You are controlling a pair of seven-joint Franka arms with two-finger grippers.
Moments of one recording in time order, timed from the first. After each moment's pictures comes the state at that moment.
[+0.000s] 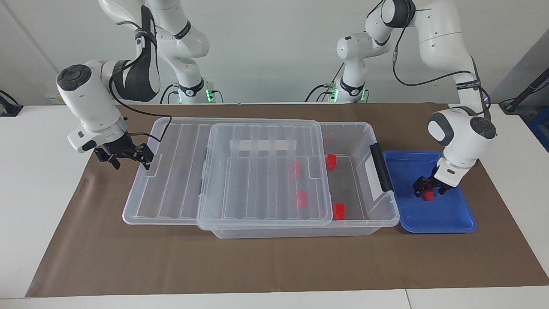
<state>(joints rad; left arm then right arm) 0.18 0.39 -0.03 -1.91 0.00 2.41 0.15 -0.06 0.10 -0.03 -1.90 -0.03 2.05 -0.05</state>
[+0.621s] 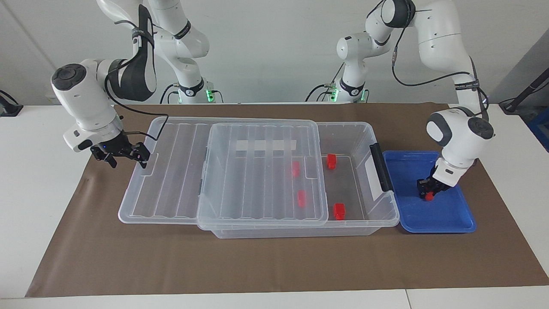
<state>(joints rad) 0.18 0.39 -0.03 -1.92 0.00 2.42 0.16 -0.09 0.10 -0.03 -1.90 -0.03 2.04 -0.07</state>
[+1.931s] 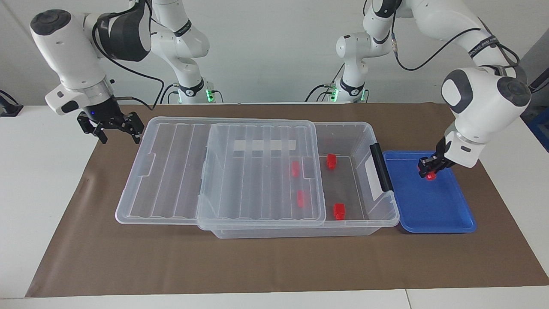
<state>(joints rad) 0.01 0.28 -0.05 -1.49 -0.01 1.72 -0.22 -0.07 -0.05 -0.02 -1.76 -0.03 1.79 -0.06</state>
